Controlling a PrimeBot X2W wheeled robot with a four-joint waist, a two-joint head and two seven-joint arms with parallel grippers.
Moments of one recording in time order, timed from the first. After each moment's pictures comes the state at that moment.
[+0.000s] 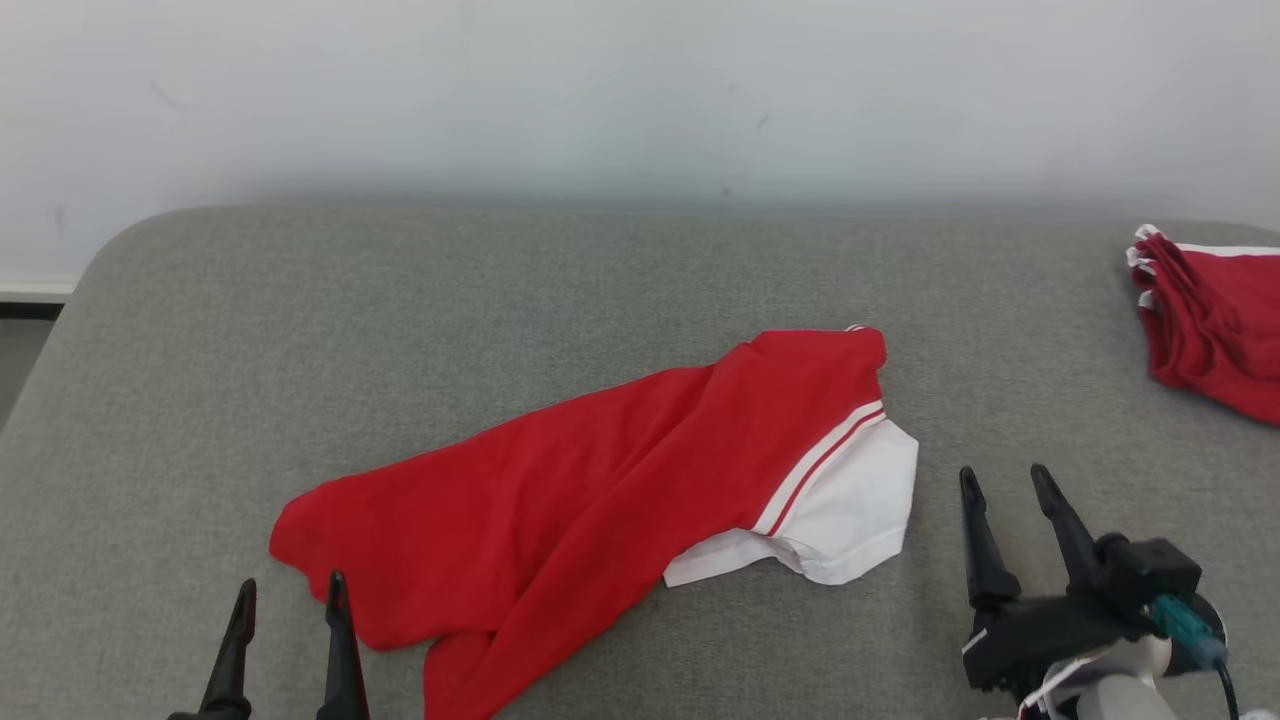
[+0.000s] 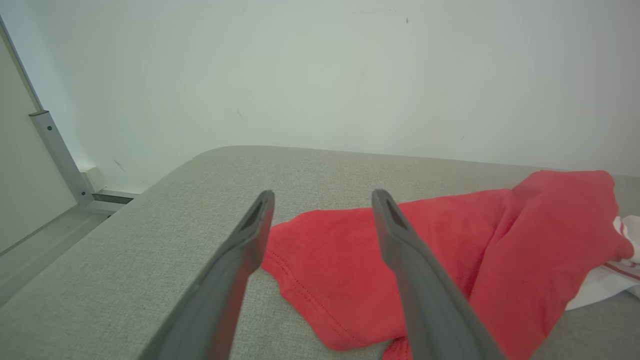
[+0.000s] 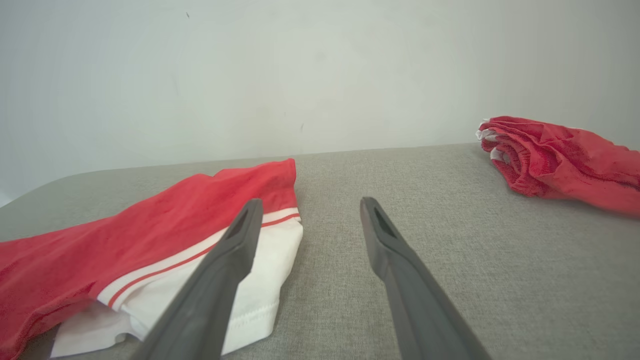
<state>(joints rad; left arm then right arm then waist) 0.07 0.11 -0.03 0.05 -0.20 0.03 -0.26 -0.15 -0.16 -0.03 0.36 0.22 0.13 -0.26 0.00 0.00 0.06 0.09</state>
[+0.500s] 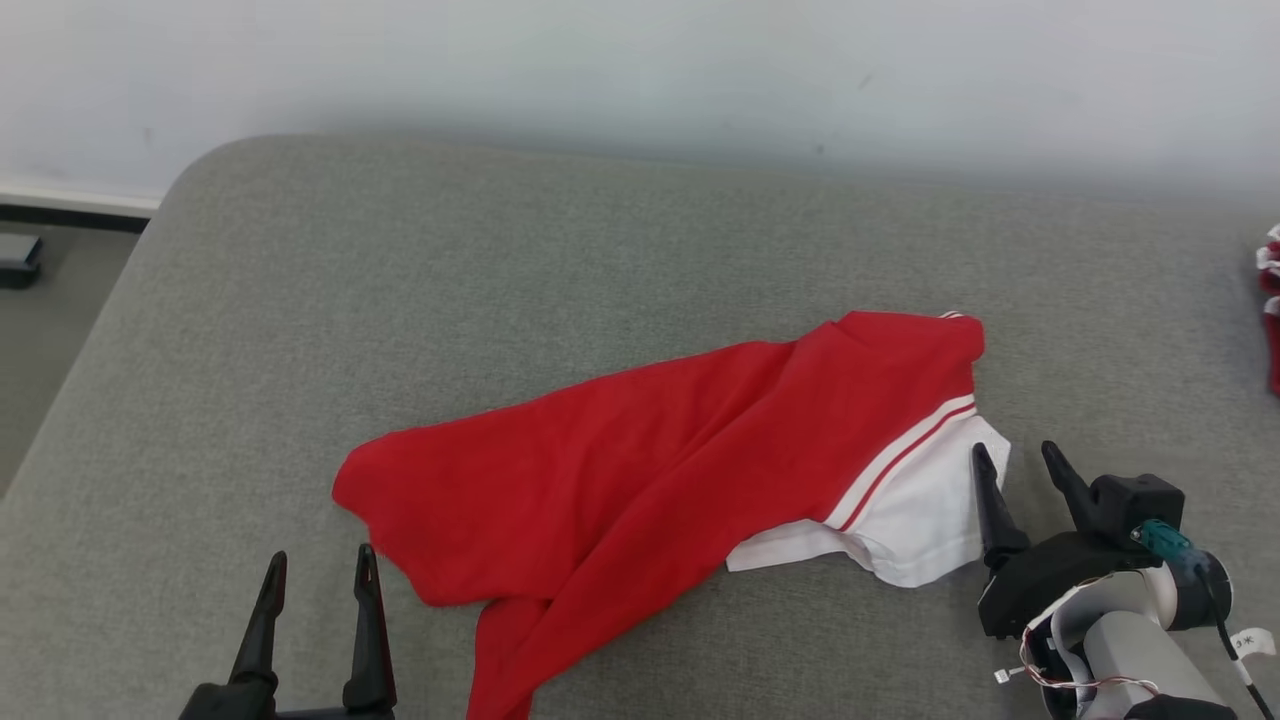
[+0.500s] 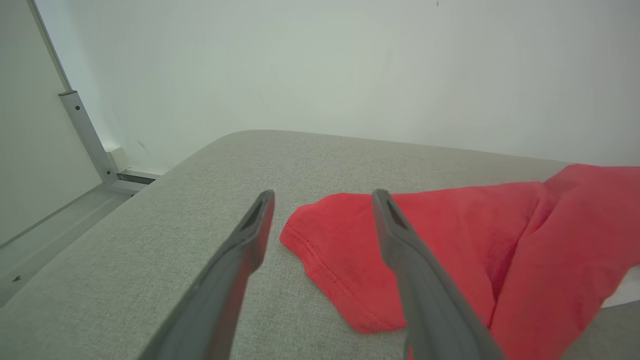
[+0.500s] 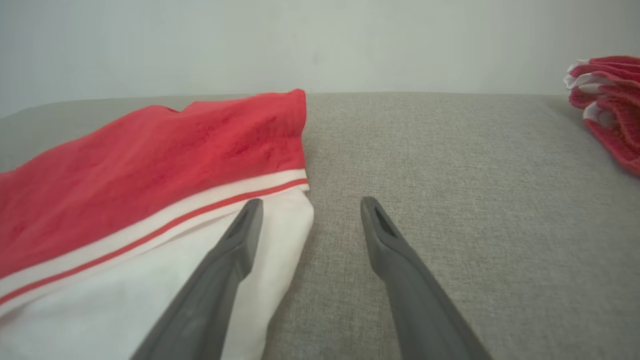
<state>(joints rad) 0.02 0.07 -0.03 0.09 -0.17 -0.02 -0.26 -0.40 -0.25 0.03 0.74 0.24 0.13 -0.26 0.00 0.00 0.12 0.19</state>
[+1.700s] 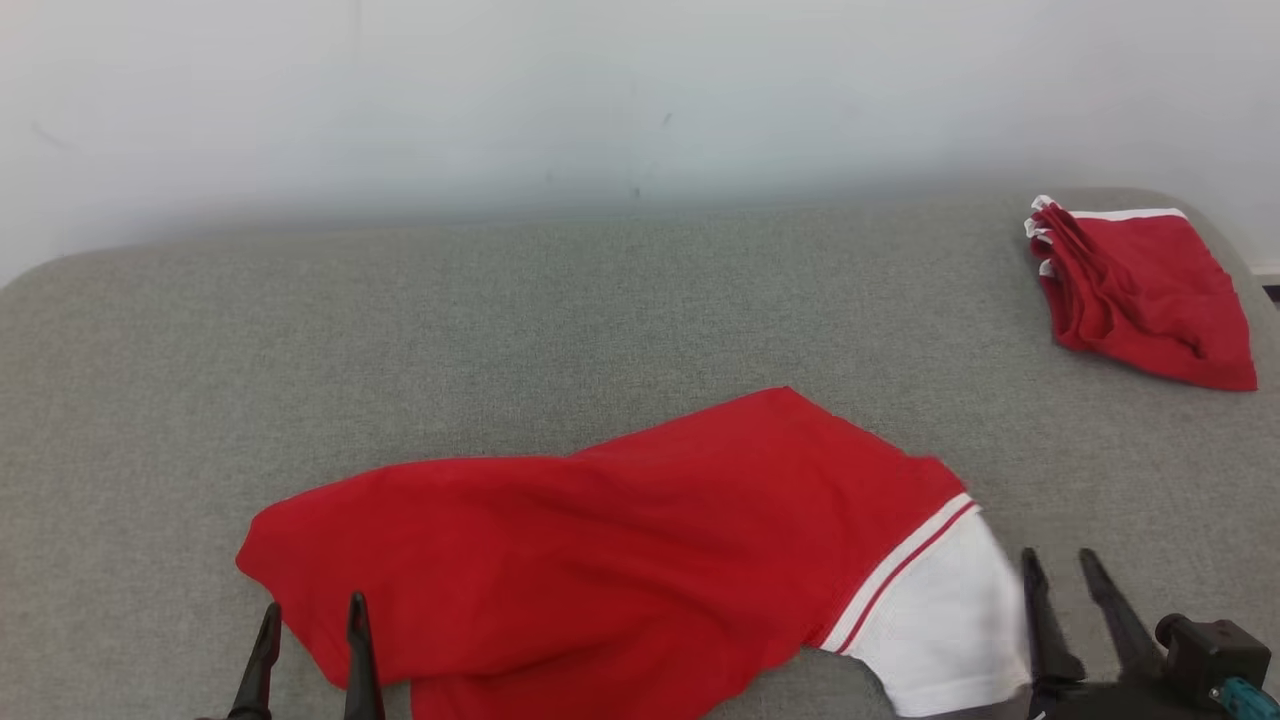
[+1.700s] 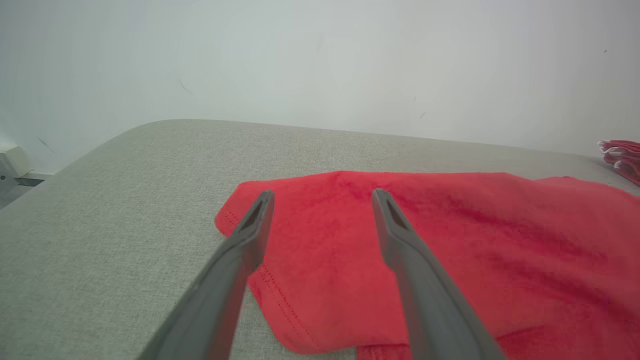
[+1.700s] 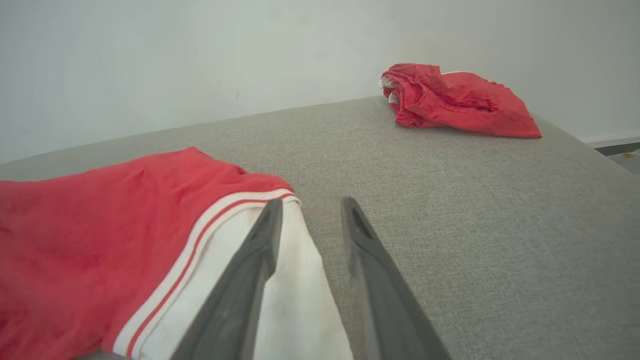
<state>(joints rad) 0.06 0.05 -0.01 0.14 -0.18 -0.03 -0.26 0.02 -0.20 -0.08 0.24 0.28 0.13 -0.18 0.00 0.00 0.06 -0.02</state>
